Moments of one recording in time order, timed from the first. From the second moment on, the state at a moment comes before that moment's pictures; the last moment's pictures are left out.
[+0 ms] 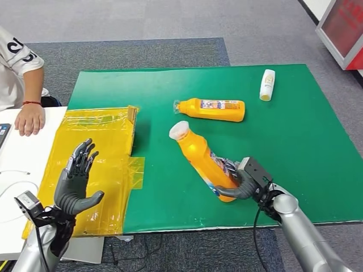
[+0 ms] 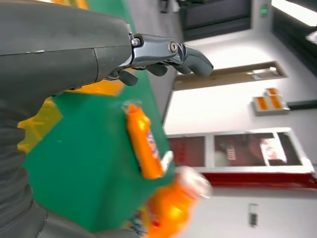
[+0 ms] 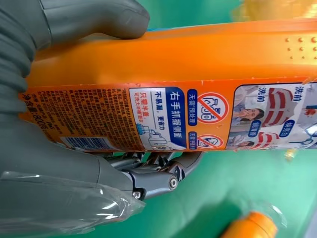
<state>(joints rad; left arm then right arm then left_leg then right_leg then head) -0.06 0.09 -0.11 -1.41 -0.02 -0.41 -0.67 -0.35 -0.18 0.34 -1.03 -0.11 0.41 -0.41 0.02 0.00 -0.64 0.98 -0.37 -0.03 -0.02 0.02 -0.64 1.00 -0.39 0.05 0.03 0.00</state>
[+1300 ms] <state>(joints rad) -0.43 0.32 -0.36 -1.14 0.11 -0.81 -0.62 -0.43 -0.03 0.58 -1.29 0.10 0.32 -0.43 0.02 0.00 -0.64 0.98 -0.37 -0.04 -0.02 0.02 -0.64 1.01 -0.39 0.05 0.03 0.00</state>
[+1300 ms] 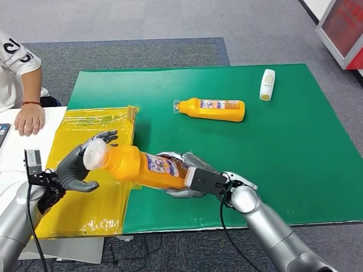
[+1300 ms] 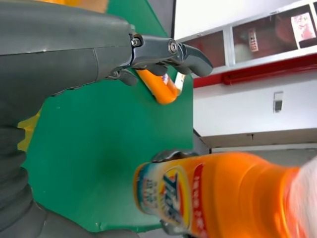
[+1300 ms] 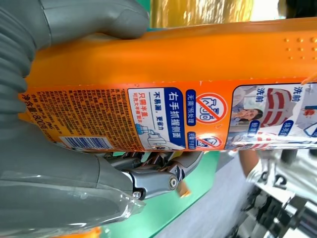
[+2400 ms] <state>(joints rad) -0.49 0.23 -0.44 -1.12 0.18 -0.75 -0.59 -0.42 0.06 0.60 -1.30 0.14 0.08 -0.31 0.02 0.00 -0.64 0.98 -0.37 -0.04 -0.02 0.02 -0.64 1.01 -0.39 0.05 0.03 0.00</state>
